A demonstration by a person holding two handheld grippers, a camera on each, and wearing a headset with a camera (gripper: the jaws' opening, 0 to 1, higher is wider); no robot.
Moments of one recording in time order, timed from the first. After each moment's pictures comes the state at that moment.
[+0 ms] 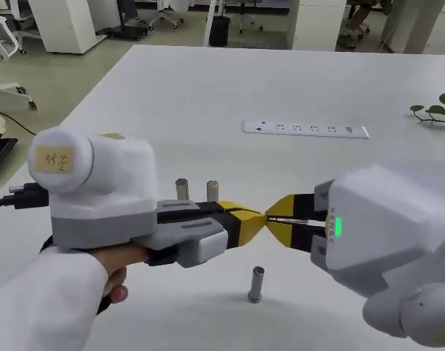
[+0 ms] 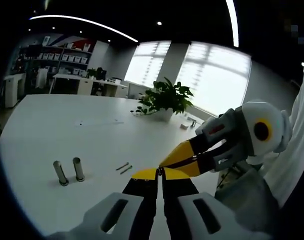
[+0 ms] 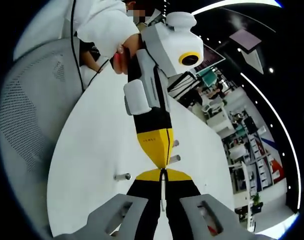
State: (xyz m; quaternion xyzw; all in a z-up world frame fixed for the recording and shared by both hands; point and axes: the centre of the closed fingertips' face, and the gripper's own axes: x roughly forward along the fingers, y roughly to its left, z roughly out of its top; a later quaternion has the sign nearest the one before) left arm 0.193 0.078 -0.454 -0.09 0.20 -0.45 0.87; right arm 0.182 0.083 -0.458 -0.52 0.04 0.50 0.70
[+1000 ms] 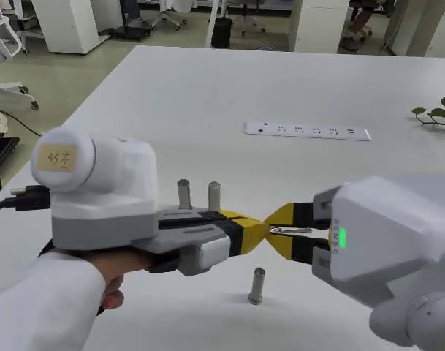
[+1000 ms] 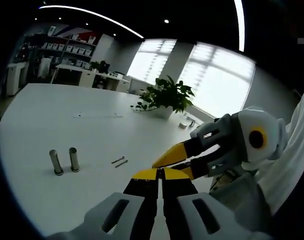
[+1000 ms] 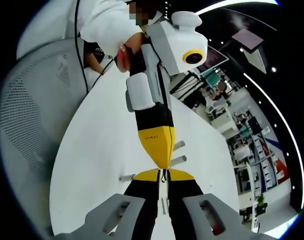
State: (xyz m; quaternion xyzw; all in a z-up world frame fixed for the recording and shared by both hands) left arm 0.184 0.076 -0.456 -0.12 0.23 -0.44 0.86; right arm 0.177 0.083 -0.468 -0.51 0.05 0.52 0.69
